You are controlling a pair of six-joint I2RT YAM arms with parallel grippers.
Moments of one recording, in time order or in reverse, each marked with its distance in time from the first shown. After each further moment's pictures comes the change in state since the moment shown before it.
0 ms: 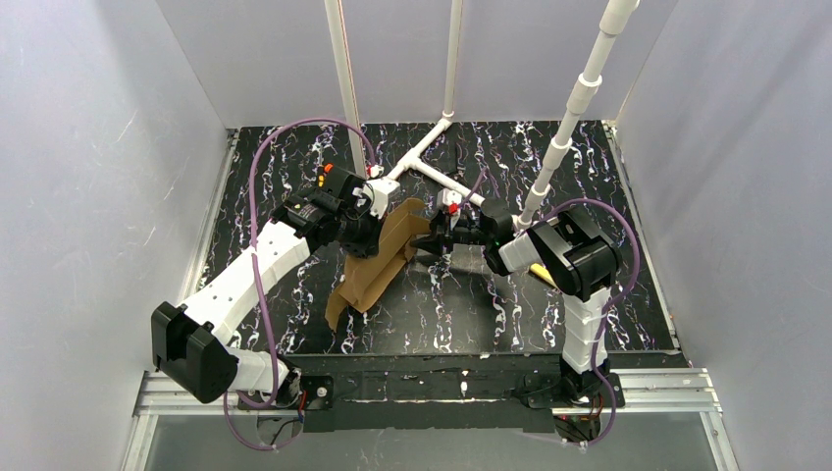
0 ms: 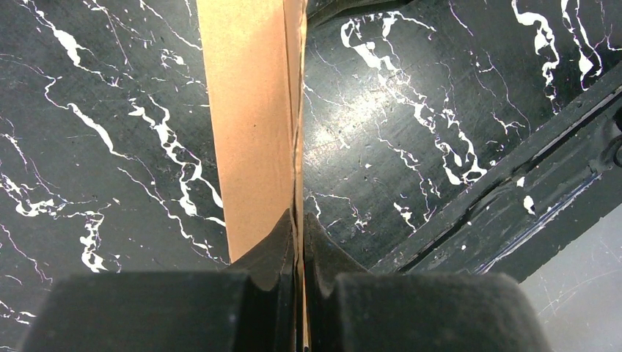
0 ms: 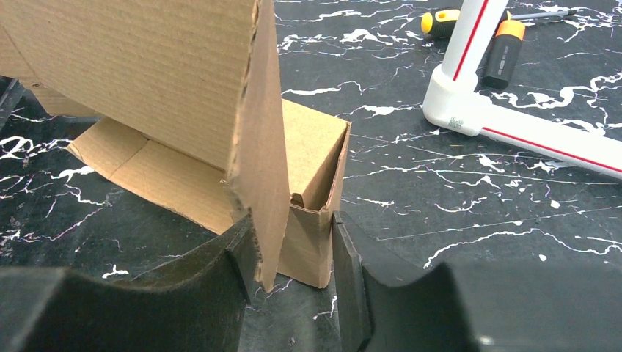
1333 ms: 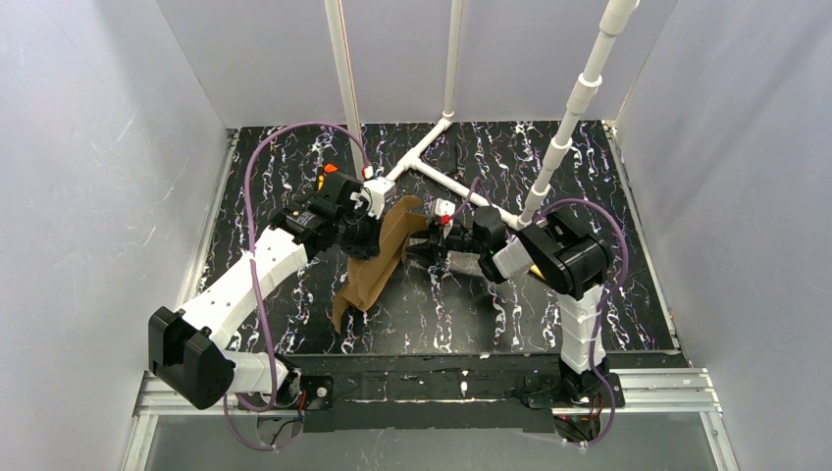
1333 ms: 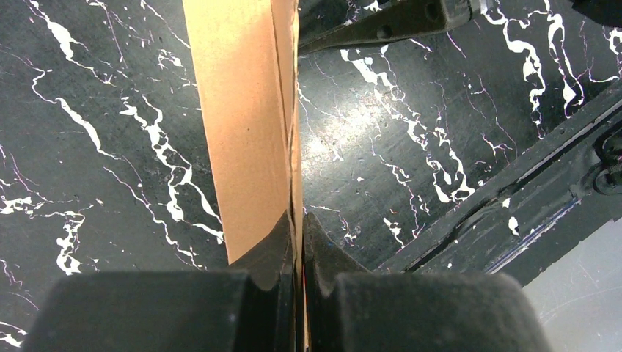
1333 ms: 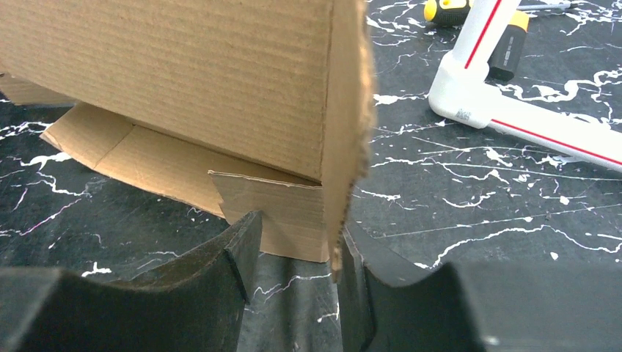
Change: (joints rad) left arm 0.000 -0.033 -0.062 0.075 -0.006 -0.078; right arm 0.043 0.034 -0.021 0.034 0.073 -0.068
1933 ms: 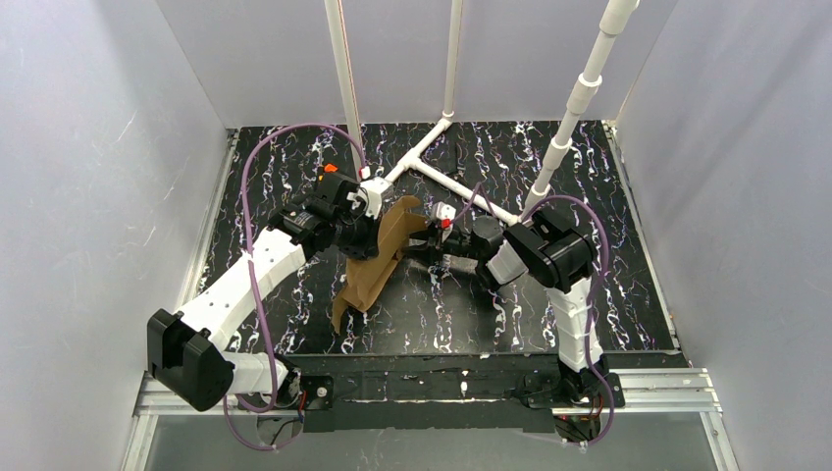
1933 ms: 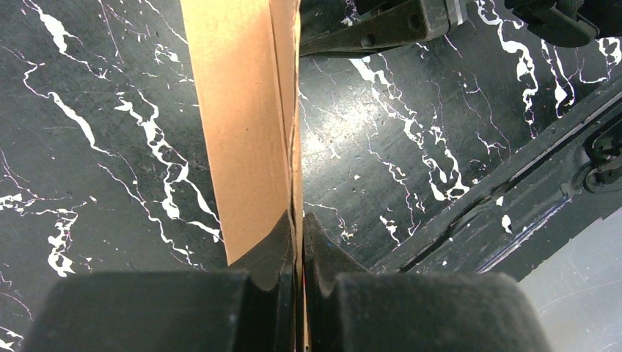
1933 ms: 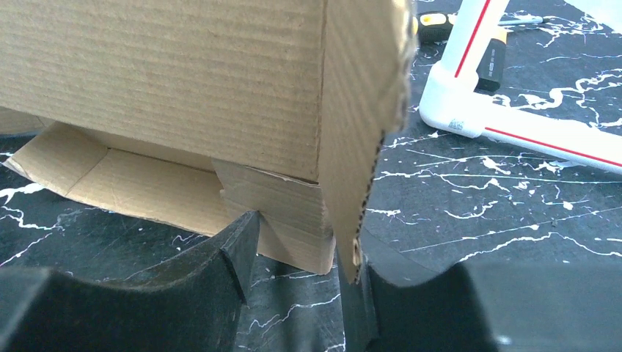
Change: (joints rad) left arm 0.020 -0.010 -0.012 0.000 0.026 -0.005; right arm 0.032 0.114 -0.009 0.246 0.080 0.099
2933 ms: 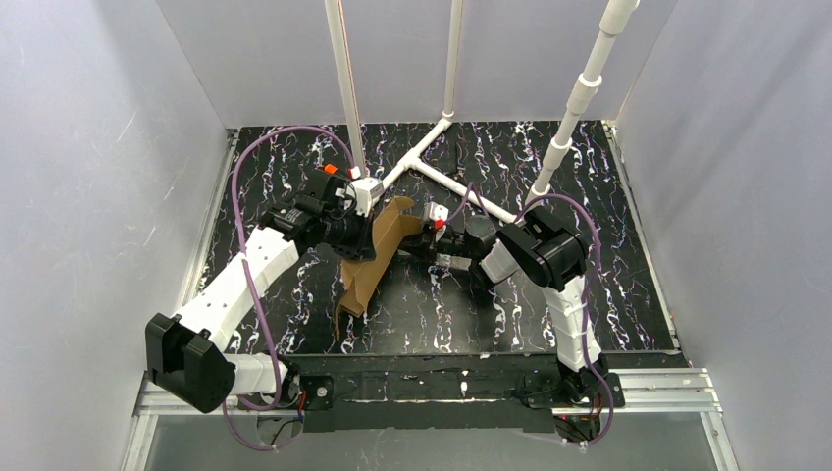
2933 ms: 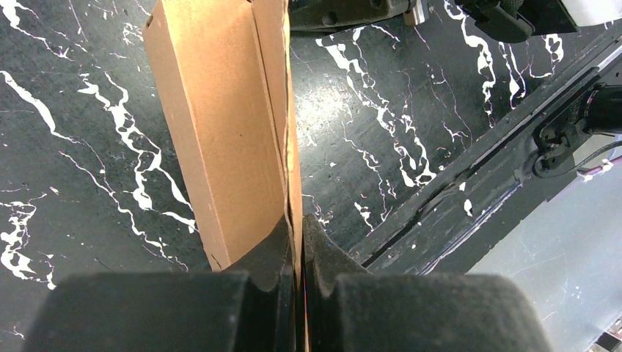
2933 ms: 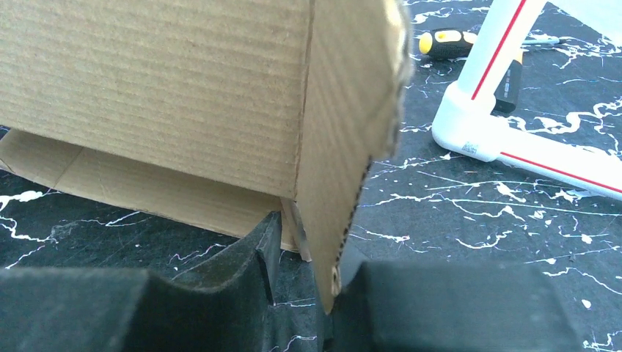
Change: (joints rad) left arm 0.074 -0.010 -0.006 -0.032 0.134 -0.016; right arm 0.027 0.043 0.059 0.008 -0.014 -0.004
